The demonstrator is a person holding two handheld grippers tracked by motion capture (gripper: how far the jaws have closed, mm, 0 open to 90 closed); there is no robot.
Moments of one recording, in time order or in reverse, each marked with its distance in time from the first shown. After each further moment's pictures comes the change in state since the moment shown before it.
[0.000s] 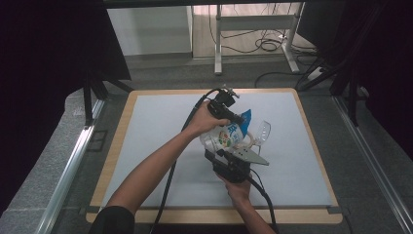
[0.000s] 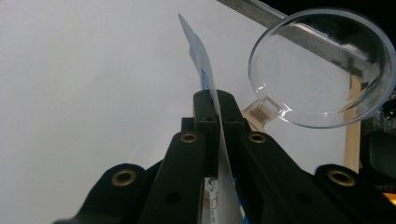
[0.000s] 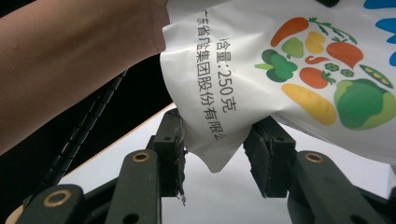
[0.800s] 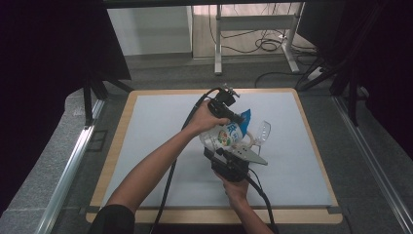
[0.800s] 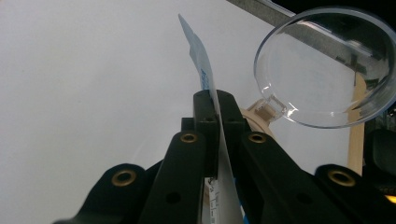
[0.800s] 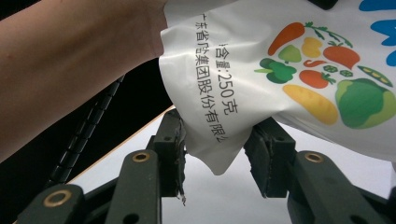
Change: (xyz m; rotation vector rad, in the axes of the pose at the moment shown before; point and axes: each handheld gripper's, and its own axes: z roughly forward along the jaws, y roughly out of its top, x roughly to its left) left arm 0.002 0.002 0.000 0.018 0.006 0.000; right arm 0.003 0.001 0.004 -0.018 -0.028 0.022
